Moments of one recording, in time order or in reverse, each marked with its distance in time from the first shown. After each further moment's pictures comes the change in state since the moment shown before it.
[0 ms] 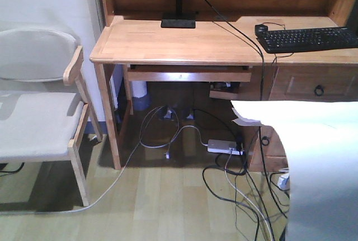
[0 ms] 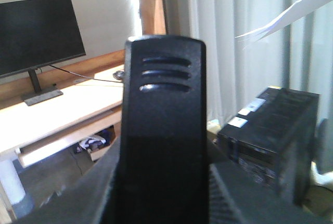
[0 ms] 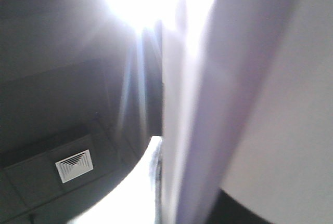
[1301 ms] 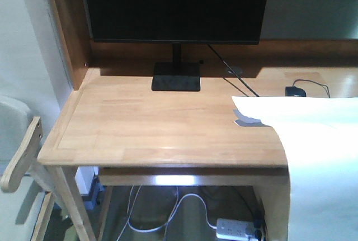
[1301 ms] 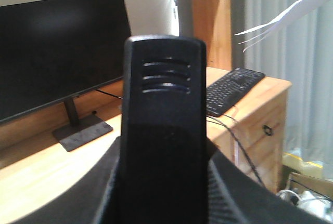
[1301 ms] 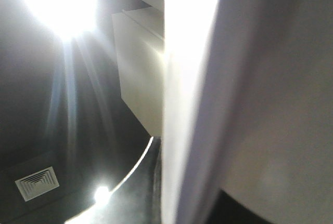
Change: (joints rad) left arm 0.000 0.000 0.000 -0.001 0.000 0.000; right arm 0.000 0.000 0.000 0.000 0.000 0.000
